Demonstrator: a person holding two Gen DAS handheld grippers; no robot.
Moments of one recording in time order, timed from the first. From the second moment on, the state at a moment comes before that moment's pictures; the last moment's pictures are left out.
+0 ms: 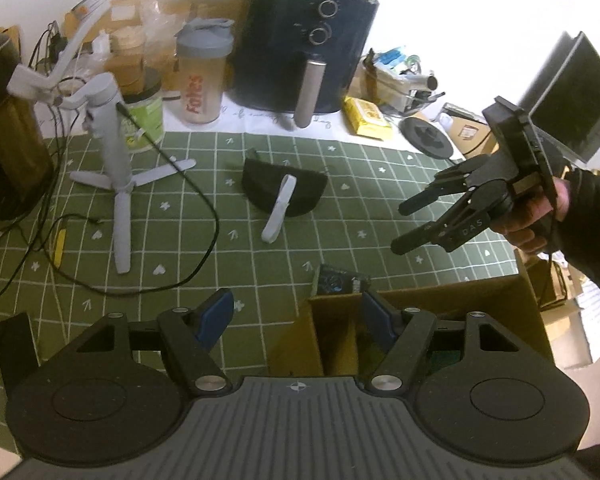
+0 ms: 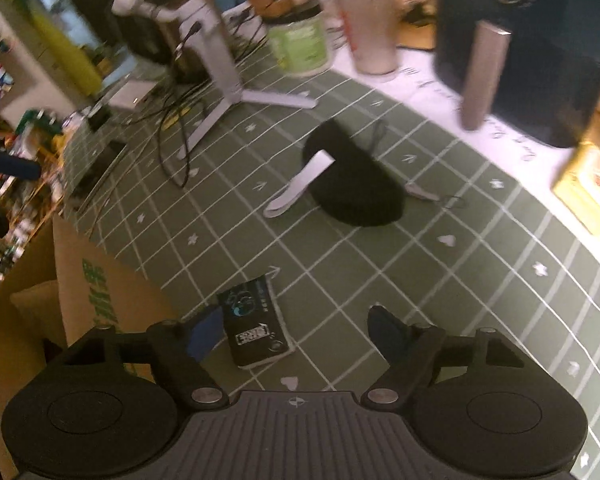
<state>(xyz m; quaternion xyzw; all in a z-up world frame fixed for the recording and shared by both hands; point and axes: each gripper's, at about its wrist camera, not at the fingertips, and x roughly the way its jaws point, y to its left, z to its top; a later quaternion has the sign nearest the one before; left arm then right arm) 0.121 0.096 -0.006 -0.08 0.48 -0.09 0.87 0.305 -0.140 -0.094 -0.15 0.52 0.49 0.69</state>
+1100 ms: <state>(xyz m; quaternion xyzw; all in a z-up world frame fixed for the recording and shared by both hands) 0.118 0.116 -0.012 -0.10 0.48 -0.07 0.87 0.297 -0.106 -0.164 -0.27 0.56 0.46 0.63</state>
